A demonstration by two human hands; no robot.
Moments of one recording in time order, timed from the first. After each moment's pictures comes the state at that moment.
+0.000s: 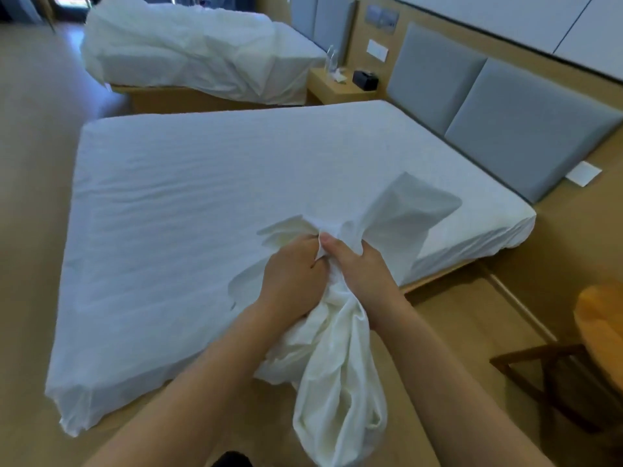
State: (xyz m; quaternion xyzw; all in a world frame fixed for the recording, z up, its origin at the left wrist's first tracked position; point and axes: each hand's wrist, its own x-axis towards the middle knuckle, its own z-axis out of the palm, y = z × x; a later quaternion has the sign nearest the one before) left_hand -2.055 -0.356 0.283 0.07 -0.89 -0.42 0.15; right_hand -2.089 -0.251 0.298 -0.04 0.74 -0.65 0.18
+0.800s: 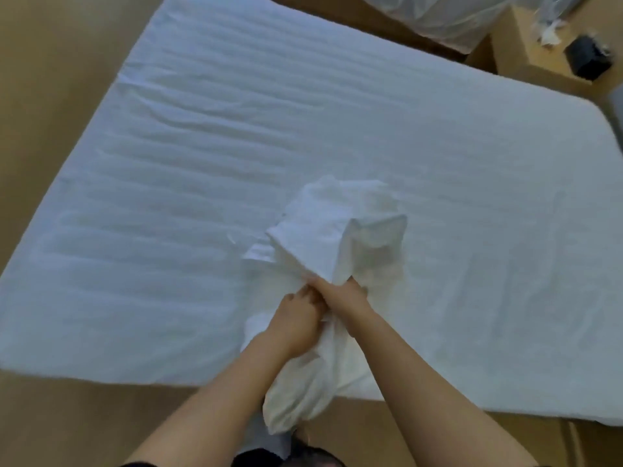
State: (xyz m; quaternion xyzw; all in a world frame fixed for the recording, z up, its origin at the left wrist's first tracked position) left_hand -2.338 -0.496 0.028 0.20 -0.92 -0.33 -0.11; right_hand -2.435 -0.449 0.064 -0.07 0.86 -0.28 0.42
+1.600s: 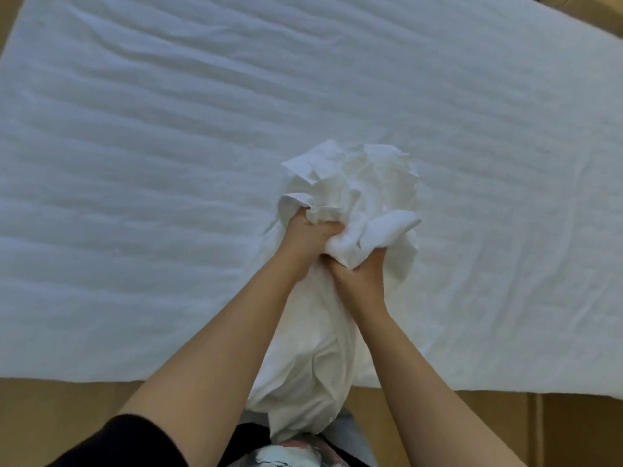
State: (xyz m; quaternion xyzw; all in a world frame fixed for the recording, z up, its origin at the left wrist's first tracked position) left_hand -2.444 -0.578 0.013 0.49 -0.40 -0.77 0.06; right_hand -2.472 -0.480 0.042 -0.15 0.86 -0.40 0.27
